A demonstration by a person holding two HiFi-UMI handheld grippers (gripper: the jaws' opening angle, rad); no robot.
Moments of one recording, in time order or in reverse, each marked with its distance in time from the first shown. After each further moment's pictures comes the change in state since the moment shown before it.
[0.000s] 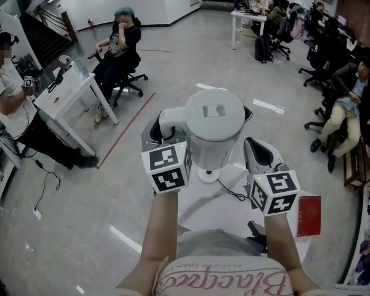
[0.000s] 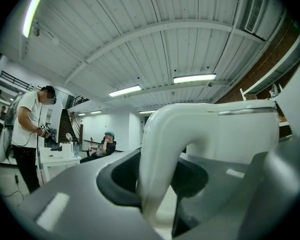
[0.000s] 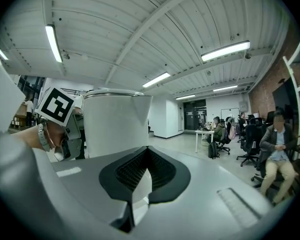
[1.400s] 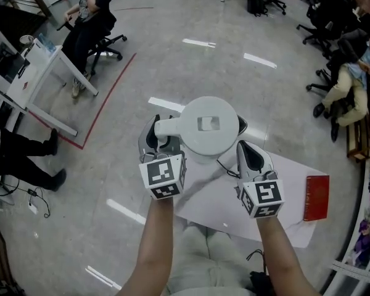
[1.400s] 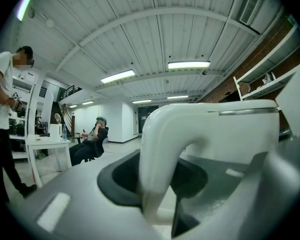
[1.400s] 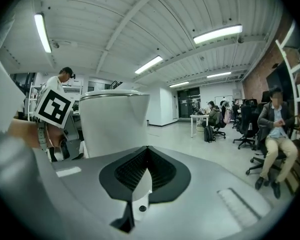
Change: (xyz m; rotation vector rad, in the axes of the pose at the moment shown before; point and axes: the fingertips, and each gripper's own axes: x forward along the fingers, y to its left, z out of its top) left arm 0.095 -0.004 -0.208 0.034 0.074 -0.077; right arm 0.097 -0.033 -0.194 0.069 0.109 -0.052
